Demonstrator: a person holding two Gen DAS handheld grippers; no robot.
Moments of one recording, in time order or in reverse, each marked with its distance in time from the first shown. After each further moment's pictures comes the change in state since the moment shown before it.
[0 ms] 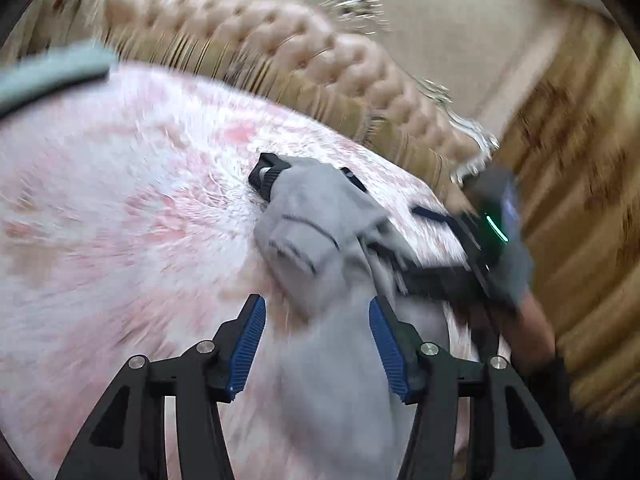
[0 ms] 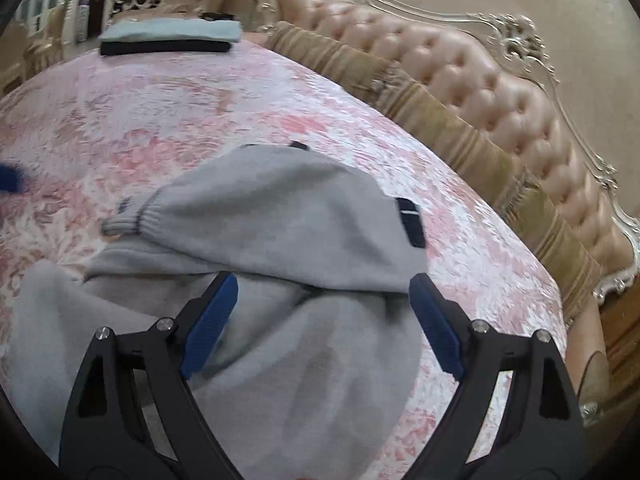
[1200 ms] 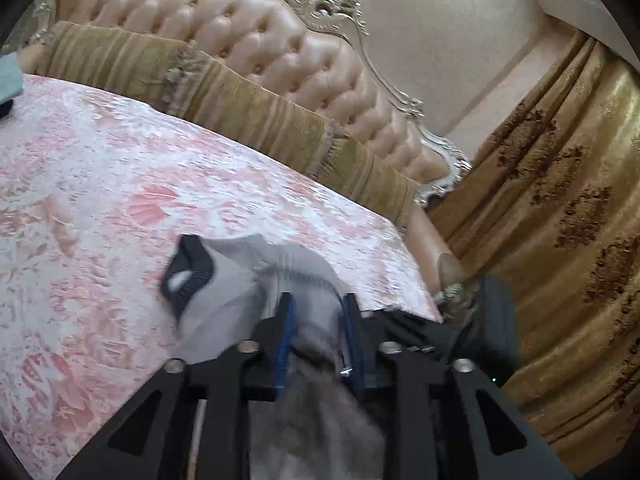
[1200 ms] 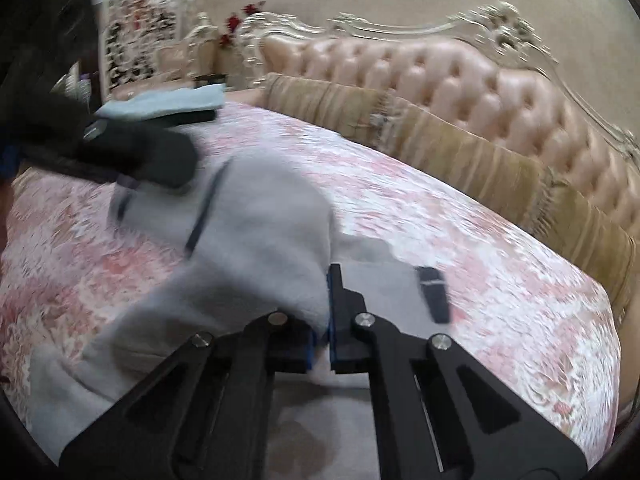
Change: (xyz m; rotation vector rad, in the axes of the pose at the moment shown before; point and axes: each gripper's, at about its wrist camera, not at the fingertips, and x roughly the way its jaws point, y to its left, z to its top) left arm 0.069 -0.027 0.128 0.035 -0.017 -0.133; right arm 0.049 -0.047 0.038 0.222 -0.149 0.091
